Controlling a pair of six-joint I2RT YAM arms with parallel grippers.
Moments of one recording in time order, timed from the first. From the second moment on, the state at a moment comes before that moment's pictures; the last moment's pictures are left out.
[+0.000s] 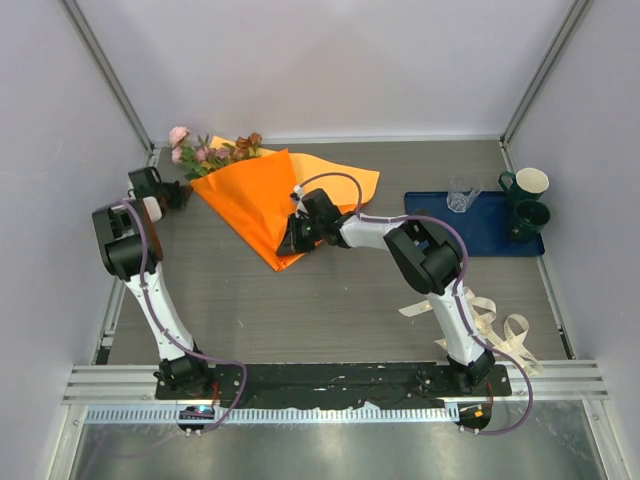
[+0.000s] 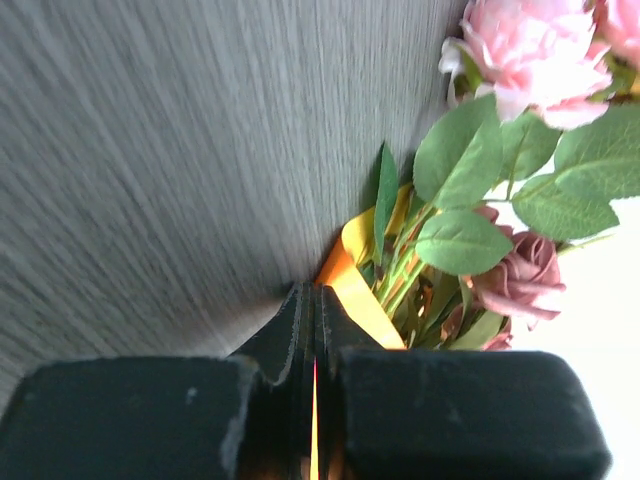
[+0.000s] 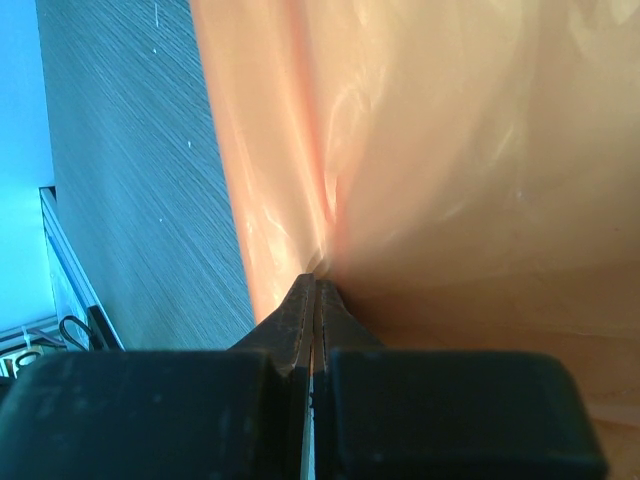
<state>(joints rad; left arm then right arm) 0.35 2.25 1.43 0.16 0.27 -1.26 0.72 2.25 1.48 0.05 -0.46 0.67</state>
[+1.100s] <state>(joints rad) -0.23 1.70 0.85 0.04 0.21 -1.05 0.70 2.19 1.47 -0.07 -0.42 0.66</state>
